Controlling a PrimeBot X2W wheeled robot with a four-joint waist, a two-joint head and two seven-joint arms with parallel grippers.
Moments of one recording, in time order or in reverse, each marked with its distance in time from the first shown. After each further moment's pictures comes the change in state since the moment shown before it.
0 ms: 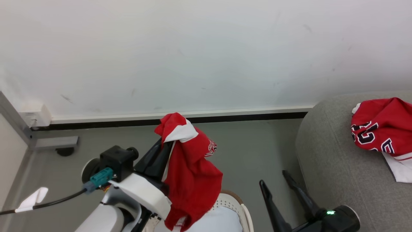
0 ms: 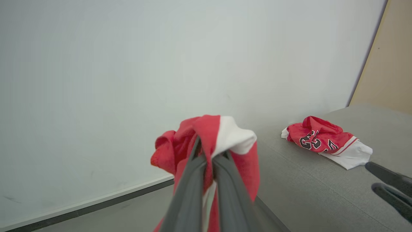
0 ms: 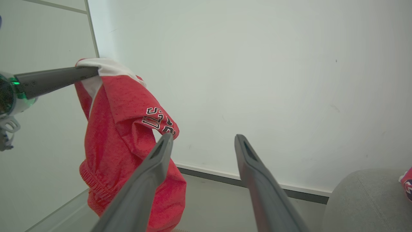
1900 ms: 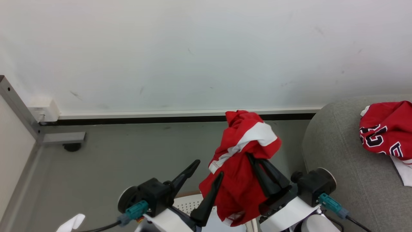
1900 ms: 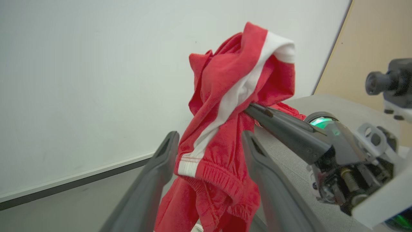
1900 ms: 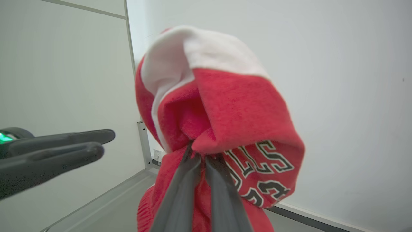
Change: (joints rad) left arm 0.091 -0.044 -0.147 -0.116 0.002 0.025 0.018; right arm -0.281 0.000 0.180 0.193 0.117 0.000 0.000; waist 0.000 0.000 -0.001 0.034
